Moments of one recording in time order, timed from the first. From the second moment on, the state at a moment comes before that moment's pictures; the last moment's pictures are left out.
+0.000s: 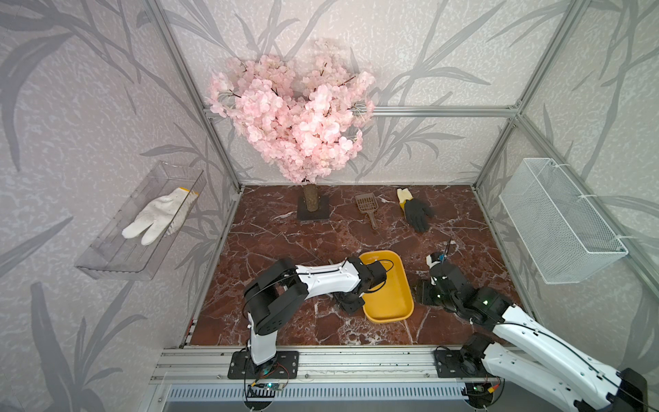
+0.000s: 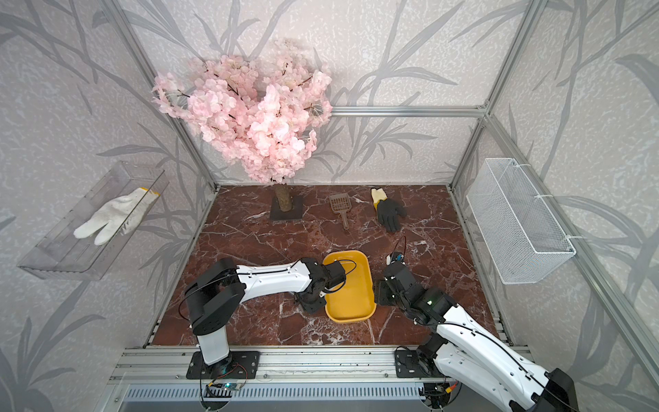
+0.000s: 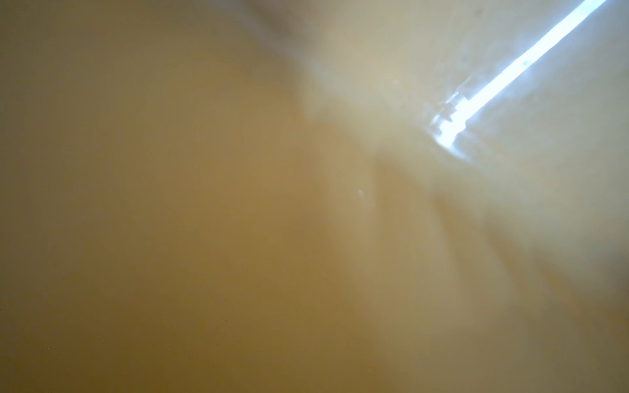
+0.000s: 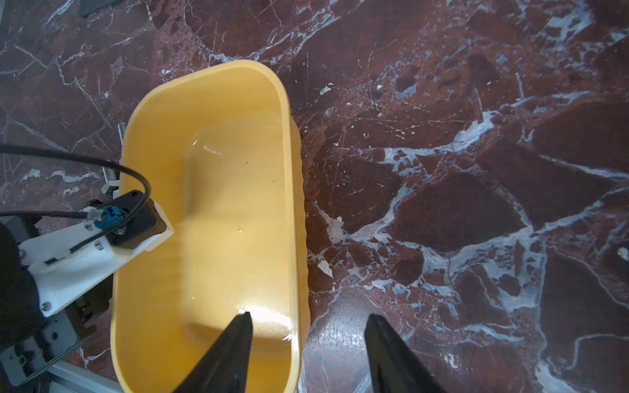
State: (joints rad) left arm -1.01 1.86 1.18 -0.99 -0.17 -0.09; right arm 0.70 0.80 0.59 -0.72 0.12 0.71
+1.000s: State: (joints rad) left arm -0.86 0.98 0.79 -0.46 0.10 -0.80; right arm 0.89 0.85 0.55 -0.25 -0.33 0.69
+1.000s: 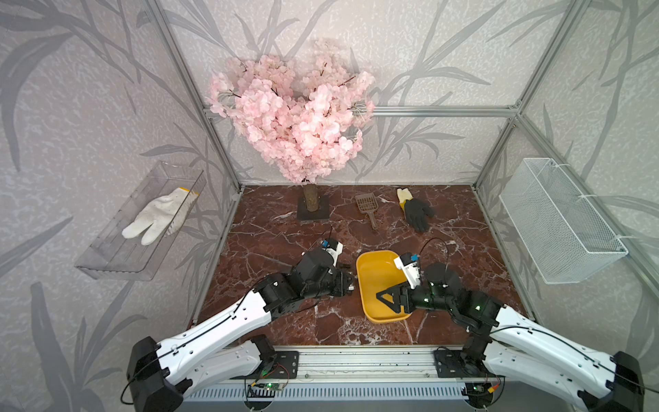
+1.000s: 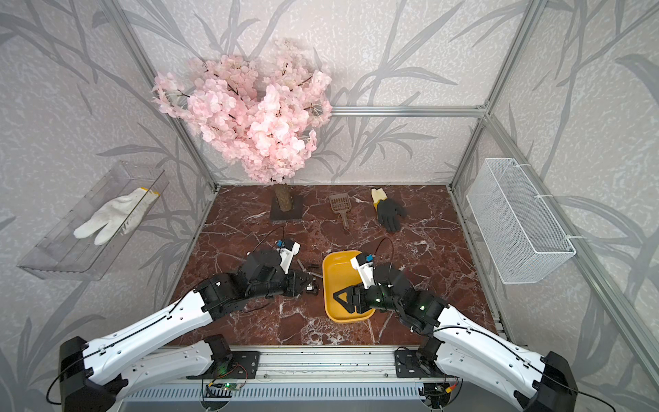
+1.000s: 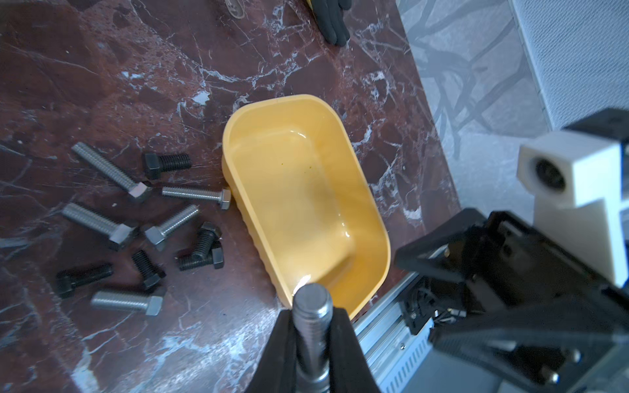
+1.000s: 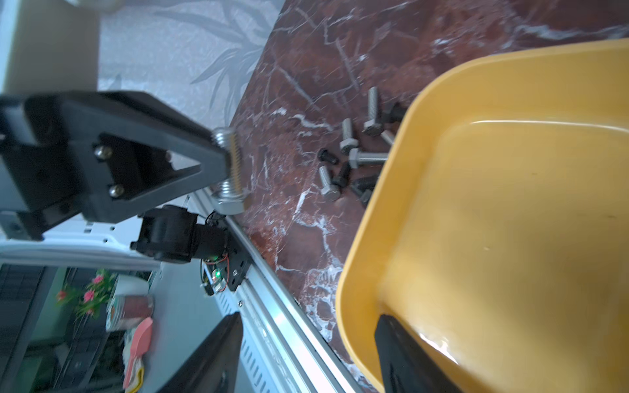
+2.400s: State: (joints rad) left arm -0.87 1.01 0.72 -0.26 0.16 -1.02; right arm 0.92 1.22 0.82 -0.24 -0.31 0.54
